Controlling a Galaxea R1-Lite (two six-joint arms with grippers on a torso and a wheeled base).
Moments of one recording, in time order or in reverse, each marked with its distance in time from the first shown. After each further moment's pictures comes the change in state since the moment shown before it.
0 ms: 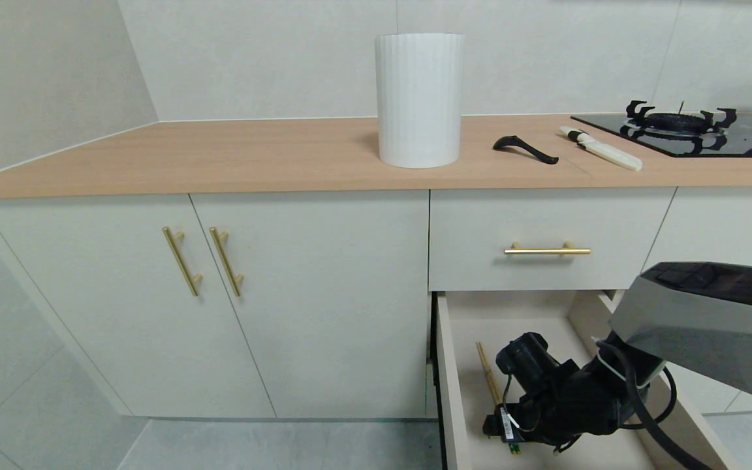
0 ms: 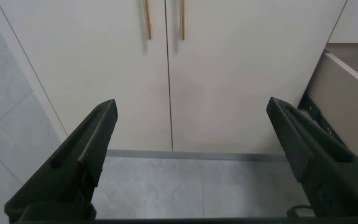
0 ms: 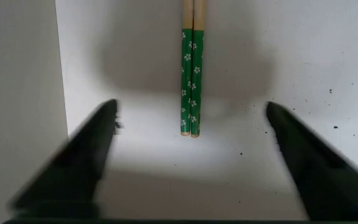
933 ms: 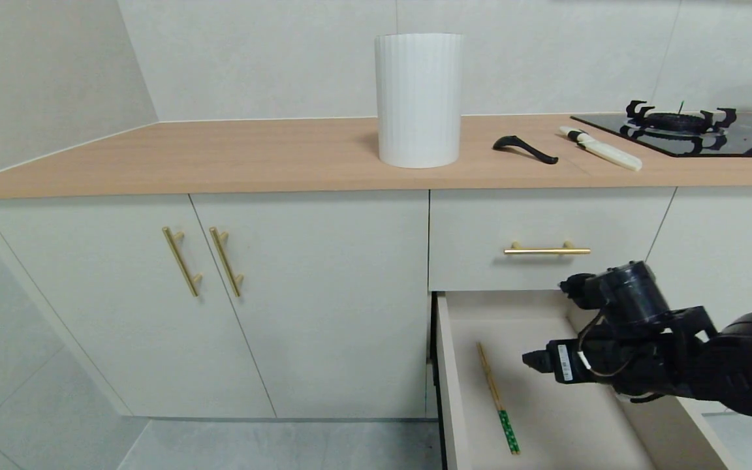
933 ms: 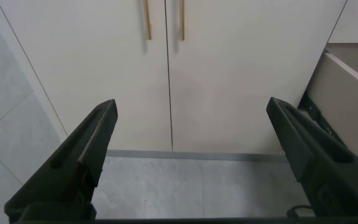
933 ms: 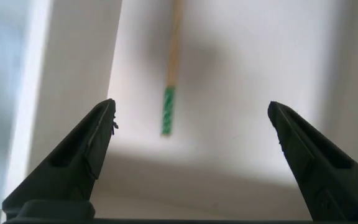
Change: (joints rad) left arm 0.000 0.000 0.000 0.000 0.000 0.000; right arm -0.087 -0.518 0.146 0.008 -0.072 -0.184
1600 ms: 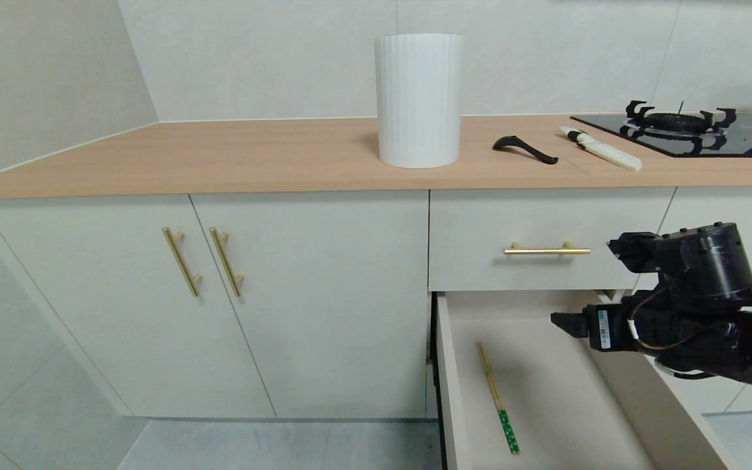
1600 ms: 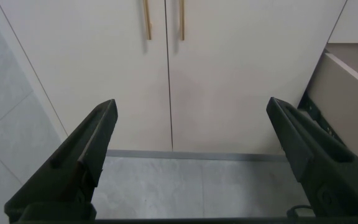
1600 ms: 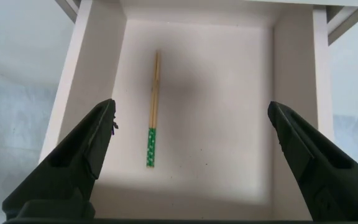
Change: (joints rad) left arm 0.000 0.000 0.000 0.000 0.001 0.000; right arm -0.032 -0.183 0.010 -0.008 -0.064 -0.053
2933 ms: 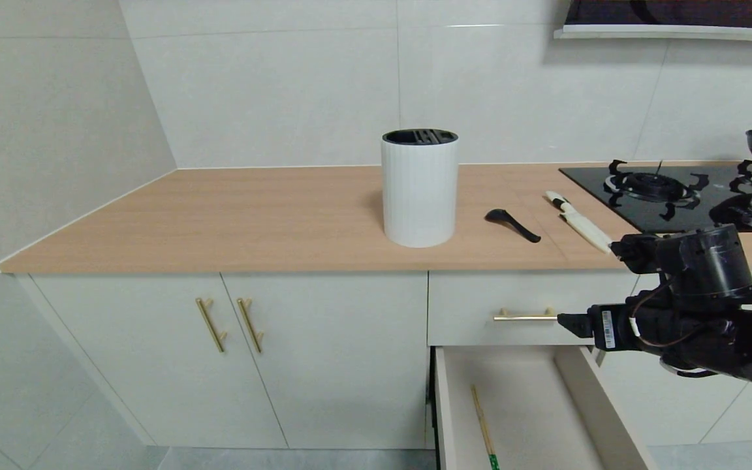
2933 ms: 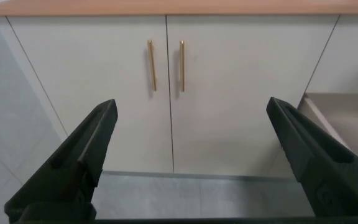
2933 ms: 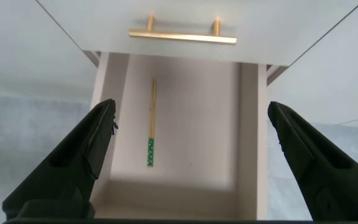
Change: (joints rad) left arm 0.000 0.000 0.000 0.000 0.000 0.000; right arm -0.034 0.016 0.001 0.000 -0.009 -0.031
